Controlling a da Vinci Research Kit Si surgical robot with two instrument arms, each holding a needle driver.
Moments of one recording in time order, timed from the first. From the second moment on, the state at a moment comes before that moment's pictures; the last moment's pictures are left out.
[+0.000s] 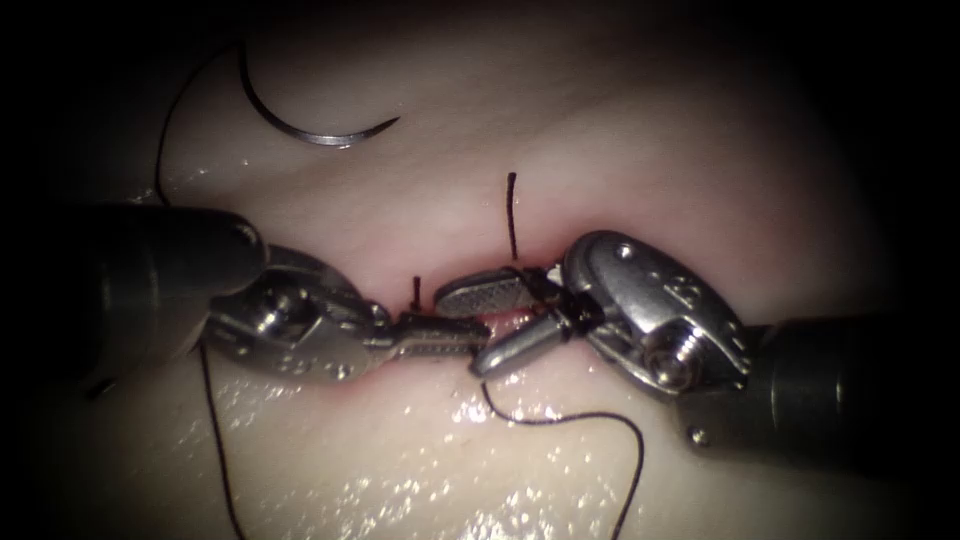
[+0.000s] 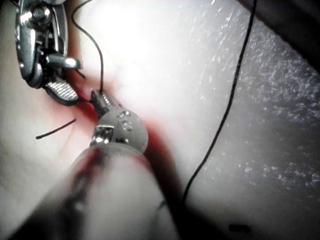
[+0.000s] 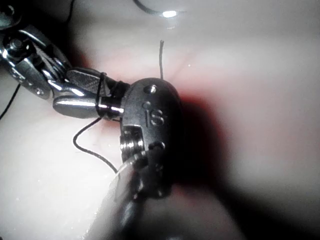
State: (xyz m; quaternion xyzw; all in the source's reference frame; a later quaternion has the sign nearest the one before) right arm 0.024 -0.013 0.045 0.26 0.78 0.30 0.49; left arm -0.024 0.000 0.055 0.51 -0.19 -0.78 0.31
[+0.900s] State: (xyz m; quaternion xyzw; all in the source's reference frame) right arm 0.020 -0.013 0.044 0.00 0.55 0.54 0.64; left arm -0.026 0.001 0.053 0.49 -0.20 -0.80 0.27
